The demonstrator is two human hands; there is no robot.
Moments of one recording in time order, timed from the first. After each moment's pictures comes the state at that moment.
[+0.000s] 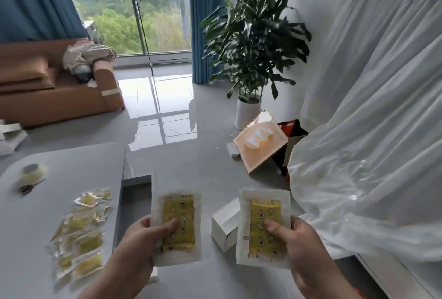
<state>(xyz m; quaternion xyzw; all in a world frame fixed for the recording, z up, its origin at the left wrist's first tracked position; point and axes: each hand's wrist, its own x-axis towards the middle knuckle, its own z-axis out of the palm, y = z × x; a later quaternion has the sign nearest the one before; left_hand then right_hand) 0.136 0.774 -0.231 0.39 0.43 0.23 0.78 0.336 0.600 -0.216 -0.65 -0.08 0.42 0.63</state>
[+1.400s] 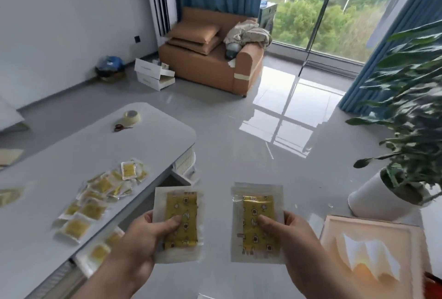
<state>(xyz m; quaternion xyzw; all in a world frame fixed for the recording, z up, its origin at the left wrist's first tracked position) 0.451 1.038 -0.265 0.16 0.56 0.50 0.64 0.701 1.084 -0.244 -0.56 -0.33 0.67 0.35</state>
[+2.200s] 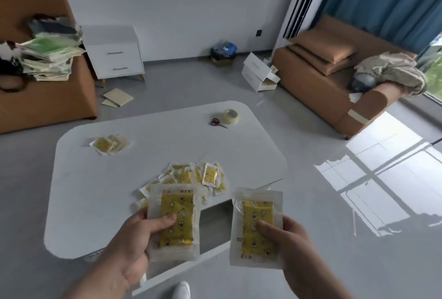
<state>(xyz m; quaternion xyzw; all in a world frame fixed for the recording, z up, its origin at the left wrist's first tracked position) 0.182 1.059 -0.293 -0.07 0.53 0.67 0.51 0.376 1.229 -0.275 -0.51 -0.47 0.71 0.13</state>
